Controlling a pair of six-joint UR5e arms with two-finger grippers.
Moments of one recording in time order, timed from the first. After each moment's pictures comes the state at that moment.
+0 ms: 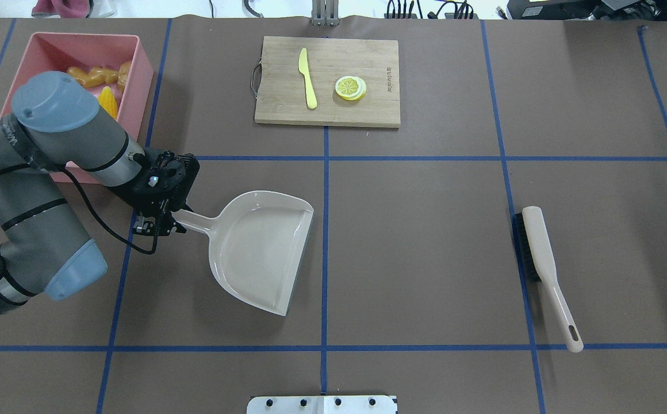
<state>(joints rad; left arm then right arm) -0.74 -1.94 -1.79 -1.77 -2.28 0.72 1.55 -1.82 1.83 -1.44 2.32 0.20</state>
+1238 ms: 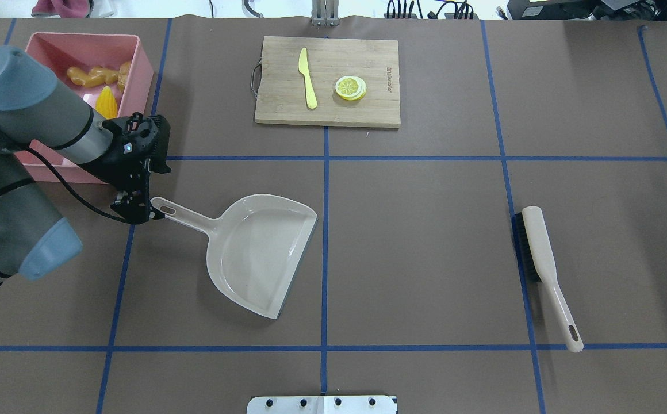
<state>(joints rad) -0.85 -1.90 -1.81 -1.82 -2.28 0.41 1.55 -1.82 1.83 -1.44 2.32 0.19</state>
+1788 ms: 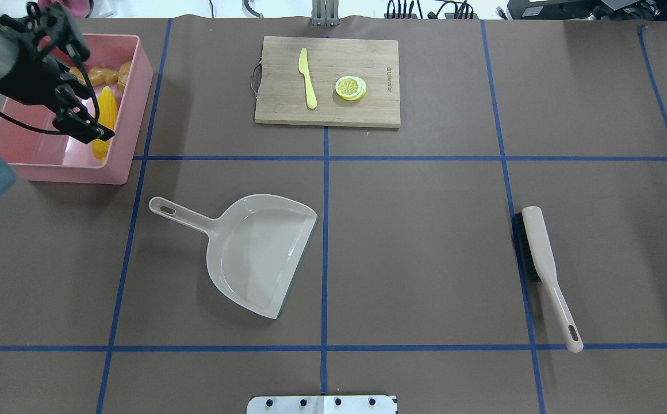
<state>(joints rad) -1.10 -1.90 -1.86 -1.75 -2.27 0.07 1.55 -1.83 1.83 -1.44 2.32 0.19</state>
